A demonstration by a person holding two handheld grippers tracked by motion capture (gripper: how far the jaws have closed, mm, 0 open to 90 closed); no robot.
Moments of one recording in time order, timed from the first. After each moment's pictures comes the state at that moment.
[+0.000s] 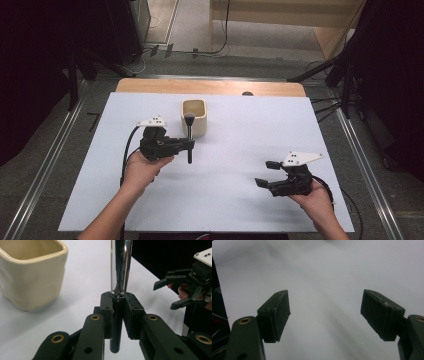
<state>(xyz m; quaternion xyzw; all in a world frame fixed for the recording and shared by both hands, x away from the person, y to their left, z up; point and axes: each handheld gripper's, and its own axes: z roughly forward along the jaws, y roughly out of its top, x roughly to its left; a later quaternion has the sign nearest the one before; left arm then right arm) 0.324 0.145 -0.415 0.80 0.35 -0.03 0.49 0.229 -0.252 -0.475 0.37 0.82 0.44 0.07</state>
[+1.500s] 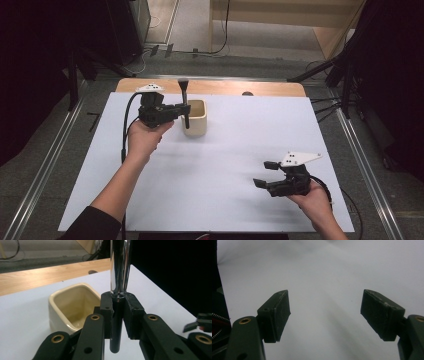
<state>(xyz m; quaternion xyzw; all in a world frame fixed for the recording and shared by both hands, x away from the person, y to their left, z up) 0.385 0.139 -0.373 0.77 0.39 0.05 0.51 0.229 -0.248 -0.476 0.37 0.82 0.44 0.06</state>
